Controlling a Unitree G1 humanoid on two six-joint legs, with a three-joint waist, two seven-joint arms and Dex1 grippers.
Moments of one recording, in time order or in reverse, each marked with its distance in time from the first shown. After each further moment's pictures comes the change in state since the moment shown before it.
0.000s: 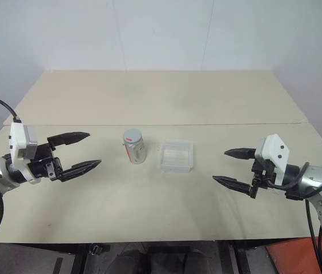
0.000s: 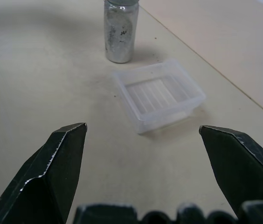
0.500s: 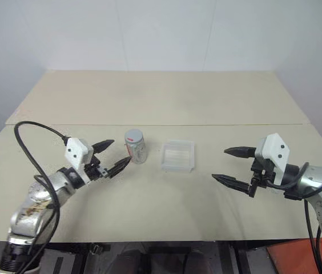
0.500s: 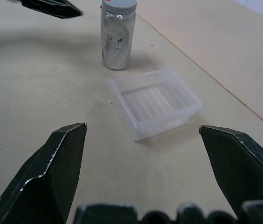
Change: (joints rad) left arm -0.020 -0.442 -0.268 0.024 0.327 -0.013 0.519; right arm -0.006 0.021 -0.004 -0.014 -0.003 -0.001 -0.032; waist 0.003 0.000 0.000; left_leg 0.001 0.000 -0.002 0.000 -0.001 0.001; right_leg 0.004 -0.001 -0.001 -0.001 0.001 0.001
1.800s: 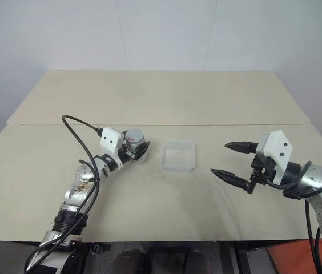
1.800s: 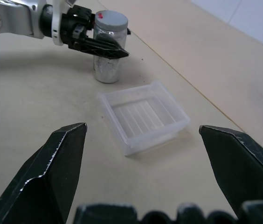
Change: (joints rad) left arm -0.289 -0.167 -0.092 0.501 0.158 -0.233 0.033; right arm 0.006 0.024 -0.031 -0.059 0.004 0.000 -0.053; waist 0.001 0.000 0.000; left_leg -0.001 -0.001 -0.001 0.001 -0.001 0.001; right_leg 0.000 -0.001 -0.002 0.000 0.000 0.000
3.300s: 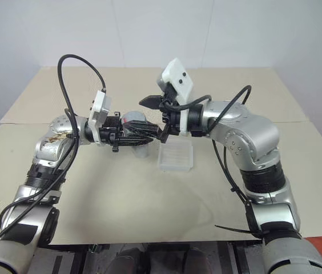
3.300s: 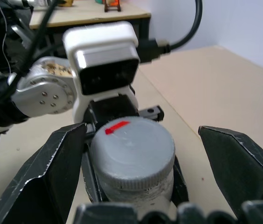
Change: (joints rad) left arm -0.402 0.264 -0.045 0.157 -0.297 0.116 -0.916; right arm -0.885 0.425 0.482 0.209 0.044 0.473 -0.274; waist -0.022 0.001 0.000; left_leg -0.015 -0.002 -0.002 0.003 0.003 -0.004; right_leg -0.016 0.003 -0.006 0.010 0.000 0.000
